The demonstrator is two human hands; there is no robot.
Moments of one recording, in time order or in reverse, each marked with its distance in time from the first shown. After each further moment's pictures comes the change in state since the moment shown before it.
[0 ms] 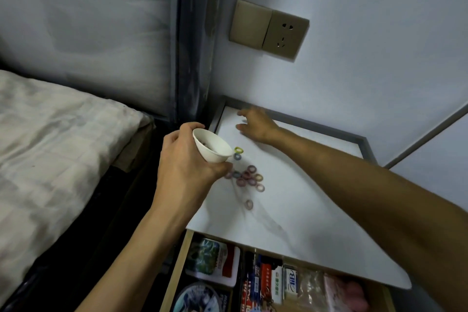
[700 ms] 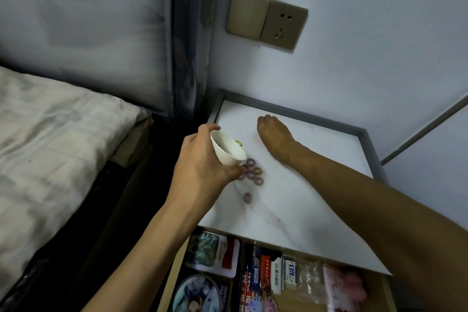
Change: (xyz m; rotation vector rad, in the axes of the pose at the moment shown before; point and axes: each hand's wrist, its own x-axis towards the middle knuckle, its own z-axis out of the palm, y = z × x) left_hand -0.005 0.006 0.018 0.044 -0.119 0.019; right_hand -0.030 0.036 0.025 -0.526 0.187 -0.062
